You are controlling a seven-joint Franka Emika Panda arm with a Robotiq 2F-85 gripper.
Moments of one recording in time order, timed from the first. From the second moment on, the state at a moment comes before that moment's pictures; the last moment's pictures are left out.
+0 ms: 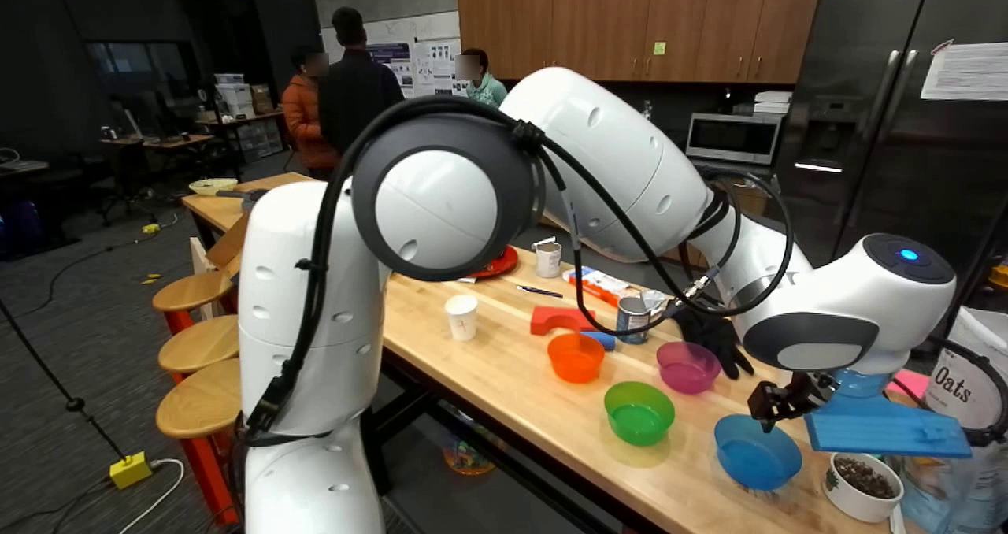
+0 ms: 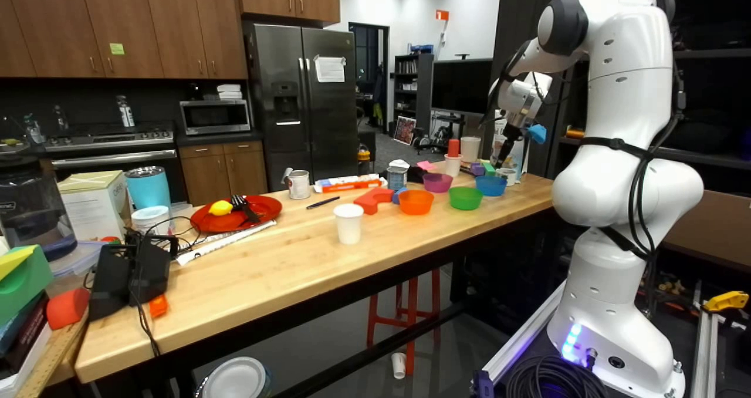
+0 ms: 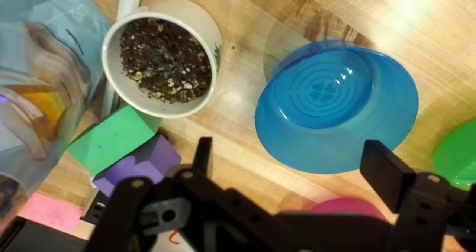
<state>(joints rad) -0.53 0.23 -0.34 -2.01 0.46 2.39 -1.52</state>
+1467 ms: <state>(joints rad) -0.53 0.36 -0.29 -1.94 0.43 2.39 -1.60</state>
